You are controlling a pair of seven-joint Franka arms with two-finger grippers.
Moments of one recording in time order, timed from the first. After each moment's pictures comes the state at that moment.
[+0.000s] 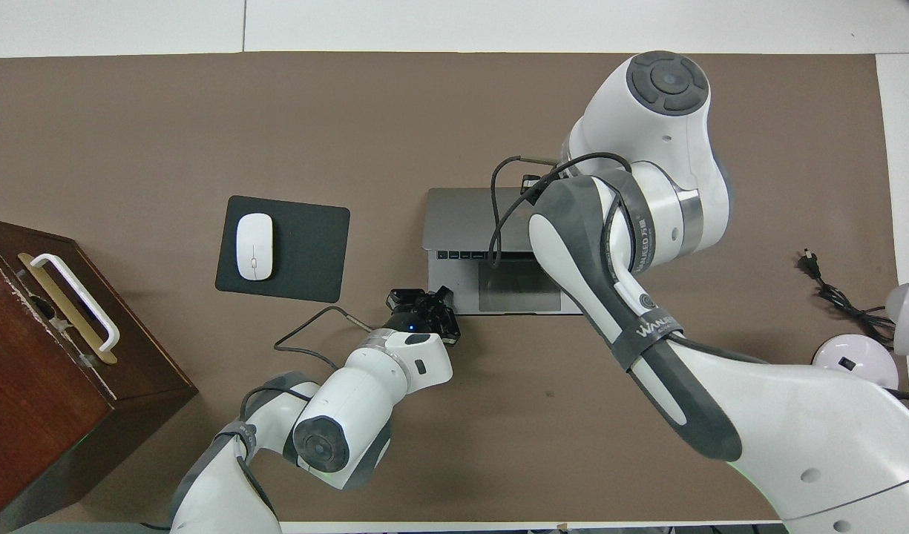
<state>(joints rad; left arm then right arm) -0.77 0.29 -0.01 -2.45 -0.20 3.46 0.10 0.39 0.44 -0.06 -1.54 0.16 1.94 0.51</state>
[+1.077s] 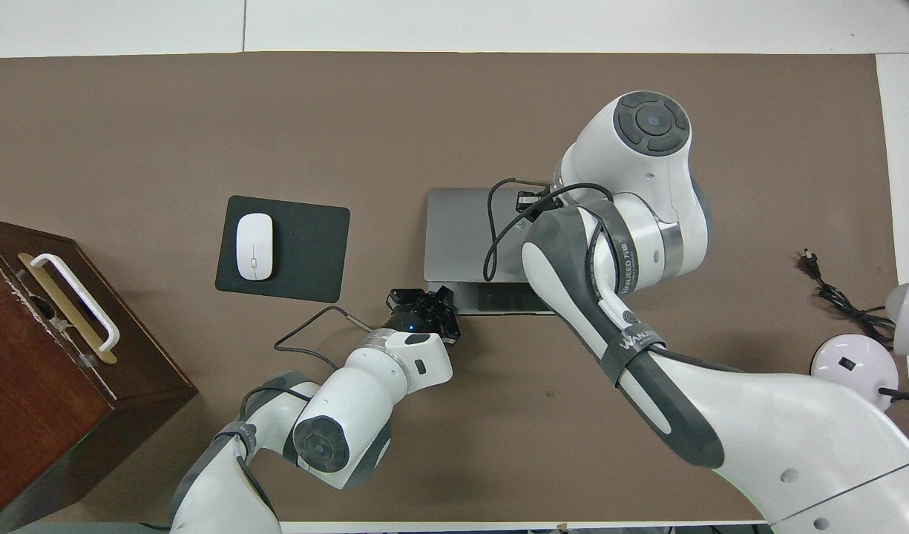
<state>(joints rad) -0.77 0.29 -0.01 -2.45 -0.20 3.46 0.10 0.41 0.42 -0.06 -1.66 0.16 2.06 0.50</state>
